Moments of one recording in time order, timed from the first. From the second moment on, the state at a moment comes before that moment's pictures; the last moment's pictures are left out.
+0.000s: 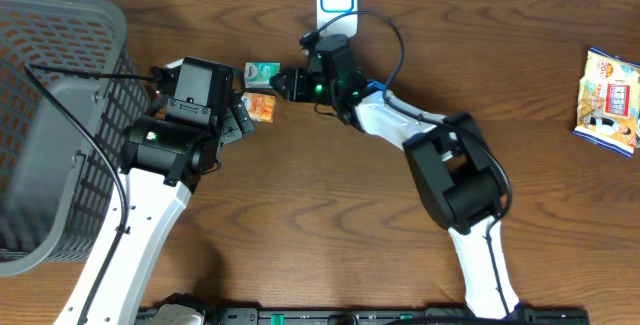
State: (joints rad) left arm -0.28 1.30 1.26 -1.02 -0.32 -0.63; right arm 0.55 2.32 1.57 0.12 -0.48 0.68
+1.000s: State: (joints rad) left arm -0.28 1.30 1.26 -1.02 -0.32 -0.63; right arm 0.65 2.35 1.75 -0.21 -0.38 0.40
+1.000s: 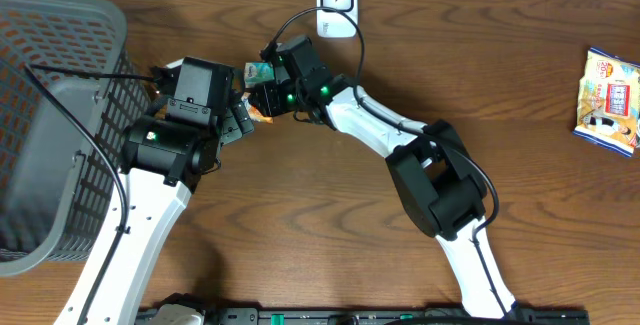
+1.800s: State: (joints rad) left arm -0.28 1.30 1.26 -1.02 -0.32 -0.63; right arm 0.65 2.24 1.76 -0.52 -0.37 0.23
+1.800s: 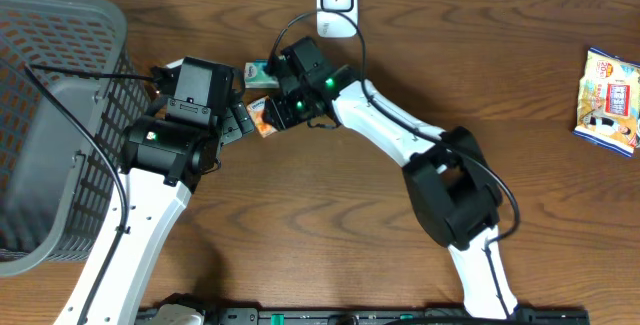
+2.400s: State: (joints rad) left arm -0.28 1.30 1.26 -1.02 -0.32 -0.63; right arm 0.65 2.32 1.76 -0.44 -0.30 0.23
